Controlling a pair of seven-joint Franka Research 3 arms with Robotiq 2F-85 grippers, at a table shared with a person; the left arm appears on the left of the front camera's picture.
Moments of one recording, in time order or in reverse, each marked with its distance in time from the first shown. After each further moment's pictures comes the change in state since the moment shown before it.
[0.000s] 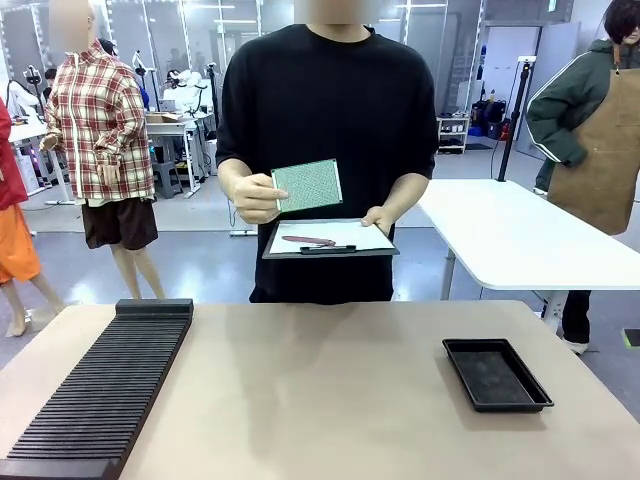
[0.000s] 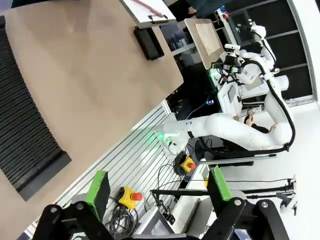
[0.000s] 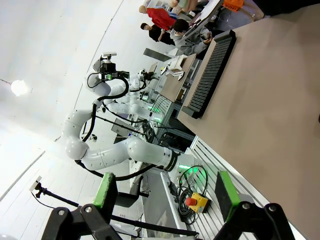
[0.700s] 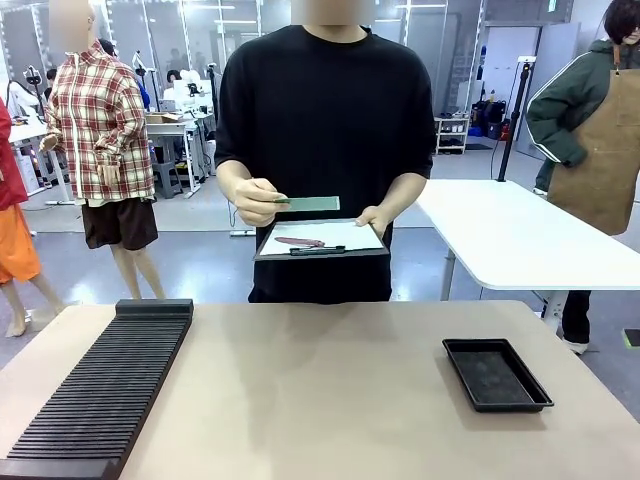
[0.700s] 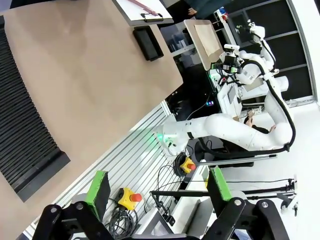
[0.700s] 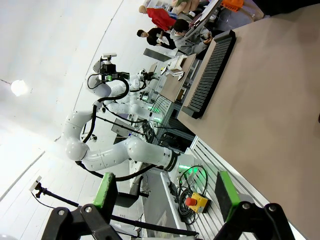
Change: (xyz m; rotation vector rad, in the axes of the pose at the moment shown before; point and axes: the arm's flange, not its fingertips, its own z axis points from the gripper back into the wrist) left arm -0.003 0.002 -0.003 -0.005 -0.005 0.000; right arm 0.000 0.000 0.000 0.000 -0.001 0.000
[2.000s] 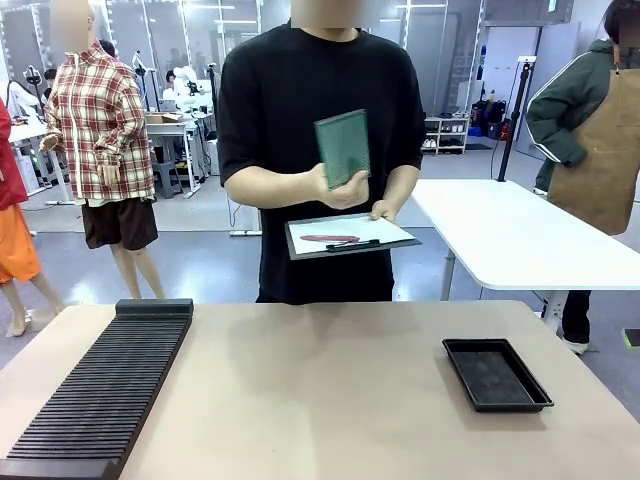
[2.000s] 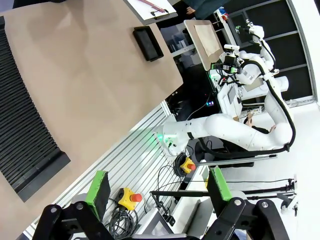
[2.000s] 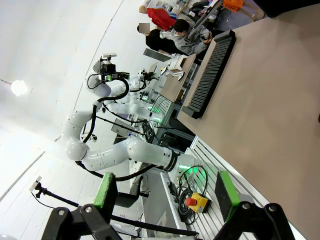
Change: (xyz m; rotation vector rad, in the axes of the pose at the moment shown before) left arm 0.000 0.000 0.001 0.001 -0.001 -0.001; right arm 0.000 0.000 0.000 0.000 0.000 0.000
